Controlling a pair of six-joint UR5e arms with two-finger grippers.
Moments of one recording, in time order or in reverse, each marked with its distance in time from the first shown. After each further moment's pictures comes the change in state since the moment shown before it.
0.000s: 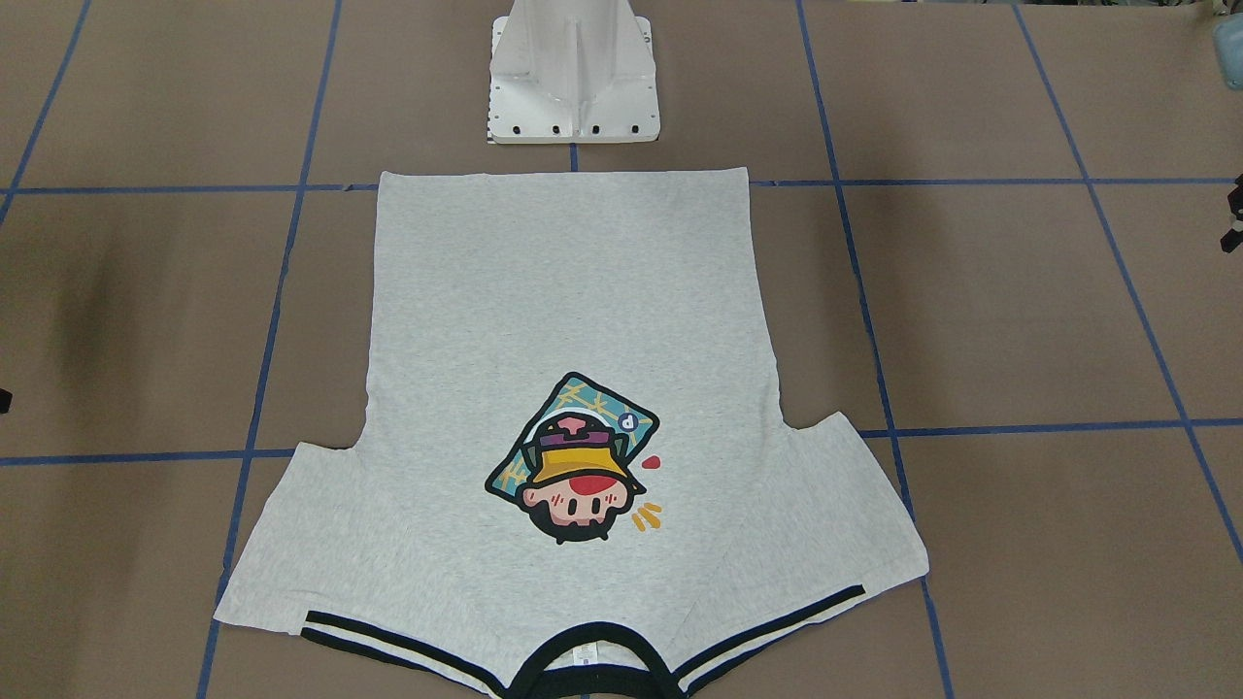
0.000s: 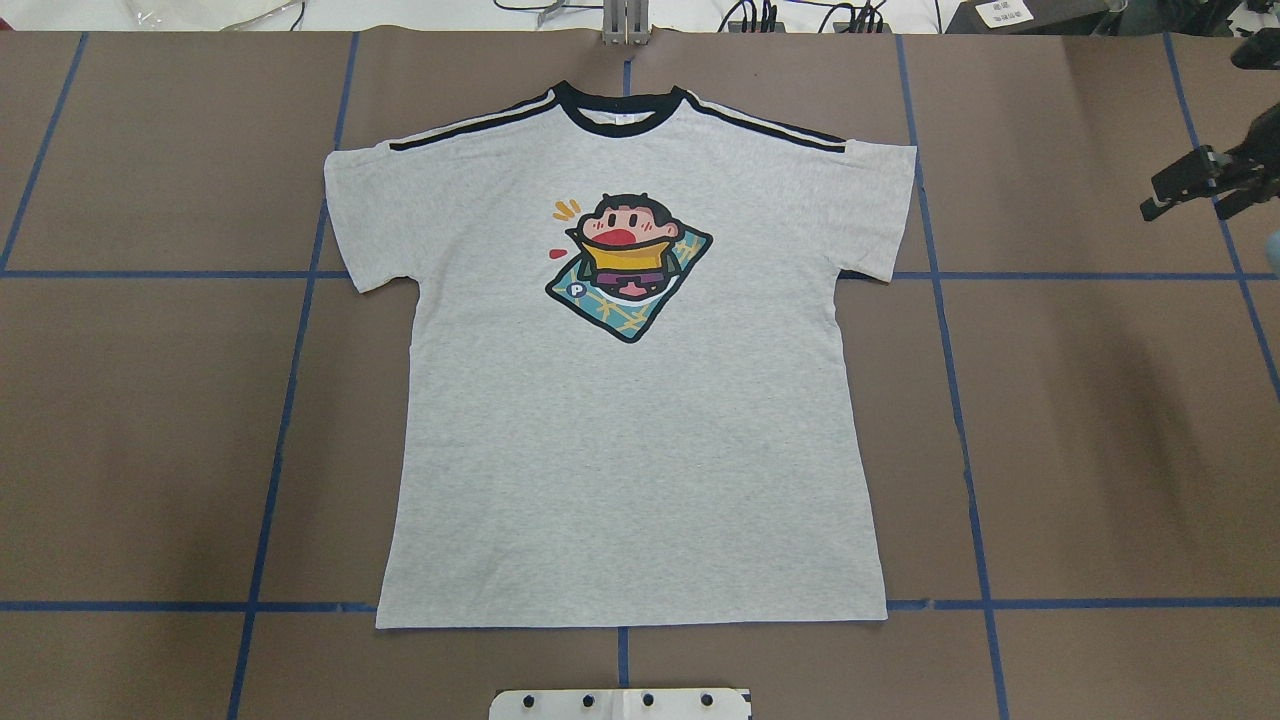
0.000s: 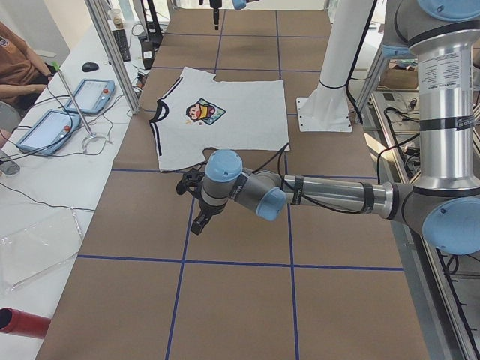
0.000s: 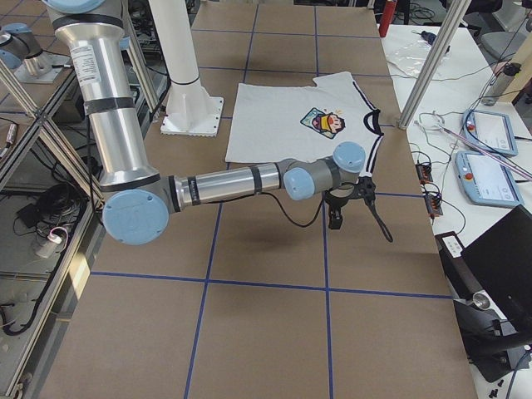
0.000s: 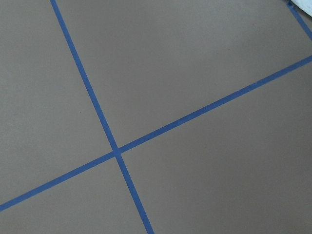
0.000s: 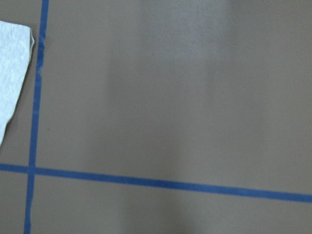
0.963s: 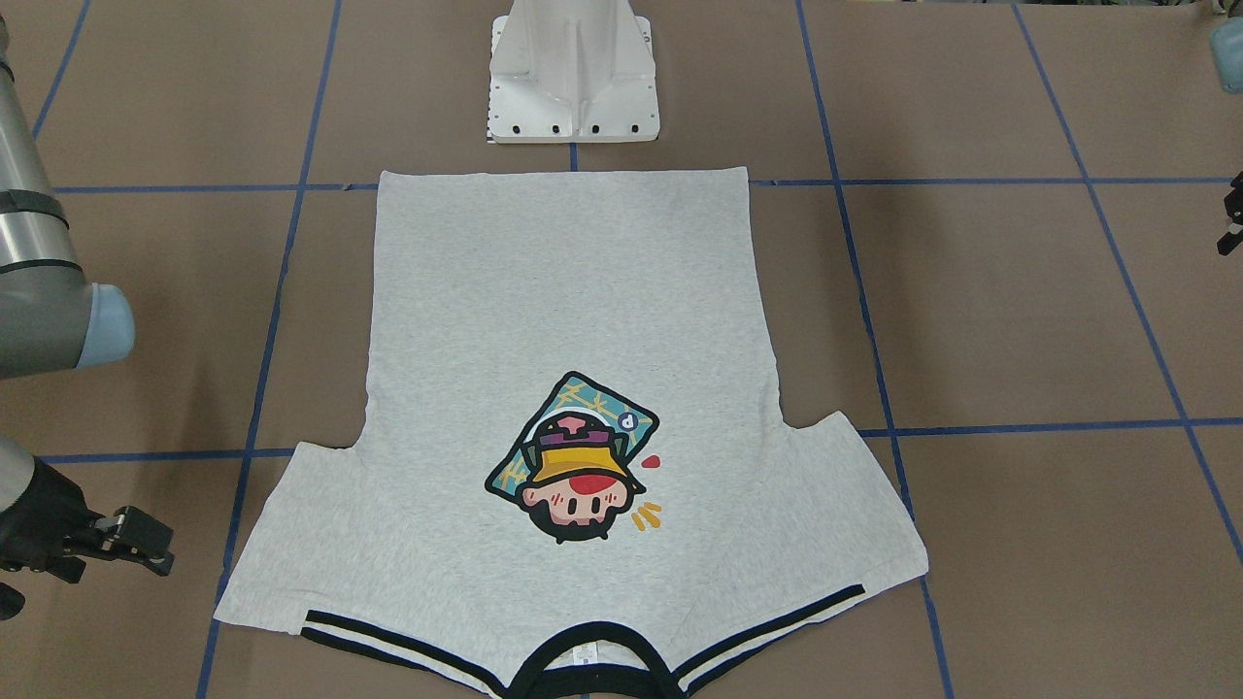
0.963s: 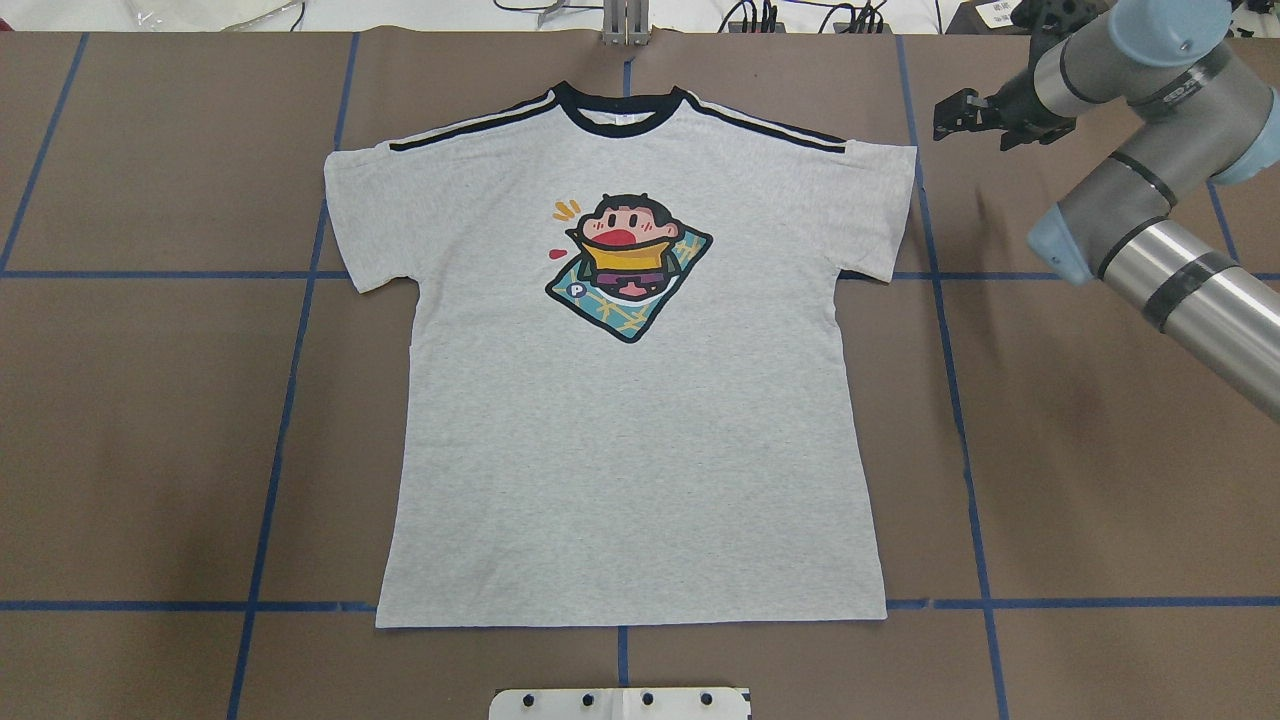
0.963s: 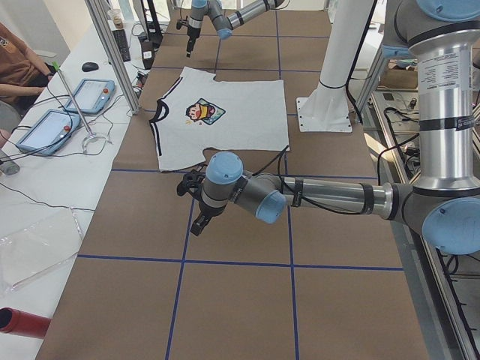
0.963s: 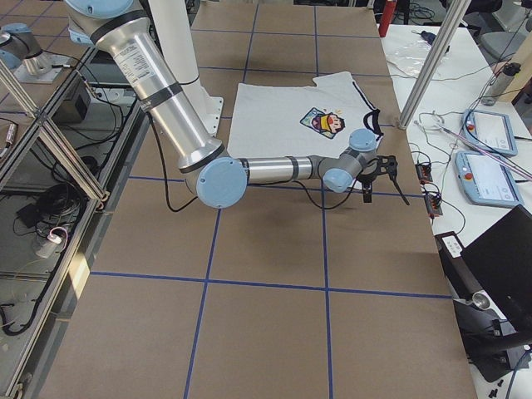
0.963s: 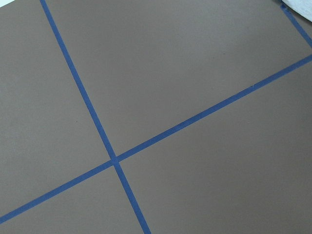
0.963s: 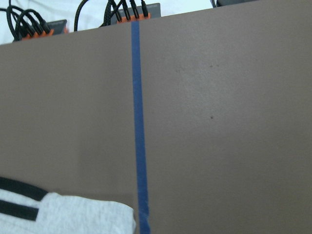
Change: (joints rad) left arm 0.005 0.003 0.014 -0.021 0.002 -0.004; right arm -0.227 0.298 -0.455 0.652 -0.361 0.650
